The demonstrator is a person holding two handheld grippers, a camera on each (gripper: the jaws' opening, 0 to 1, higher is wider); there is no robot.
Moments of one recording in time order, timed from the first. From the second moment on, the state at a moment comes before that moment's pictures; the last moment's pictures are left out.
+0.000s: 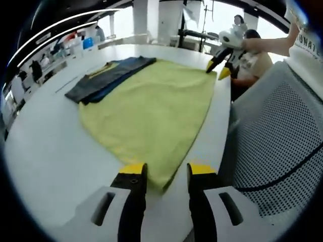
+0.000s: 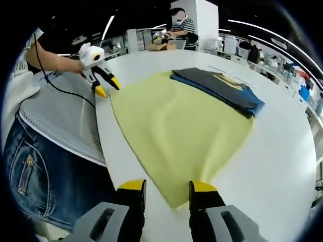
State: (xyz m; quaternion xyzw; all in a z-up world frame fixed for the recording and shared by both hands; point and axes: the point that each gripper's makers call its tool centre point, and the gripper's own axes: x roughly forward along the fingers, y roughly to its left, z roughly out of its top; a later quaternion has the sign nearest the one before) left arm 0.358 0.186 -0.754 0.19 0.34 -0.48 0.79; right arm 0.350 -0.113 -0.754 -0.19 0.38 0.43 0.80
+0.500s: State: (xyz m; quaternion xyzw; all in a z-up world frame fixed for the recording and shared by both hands) left arm 0.362 0.184 -0.756 0.24 0.36 -0.47 0.77; right arm 0.351 -0.116 -0.758 -0.23 0.38 0.45 0.77
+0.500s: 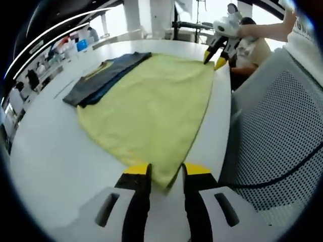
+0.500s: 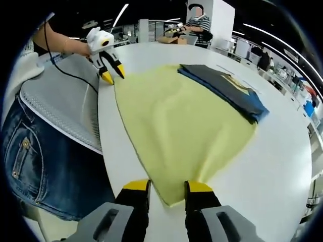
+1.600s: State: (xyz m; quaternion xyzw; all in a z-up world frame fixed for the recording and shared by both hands) left arm 0.368 0.189 -0.743 0.24 0.35 -0.44 0.79; right arm 0.359 -0.121 -0.754 -0.23 0.37 0.42 0.79
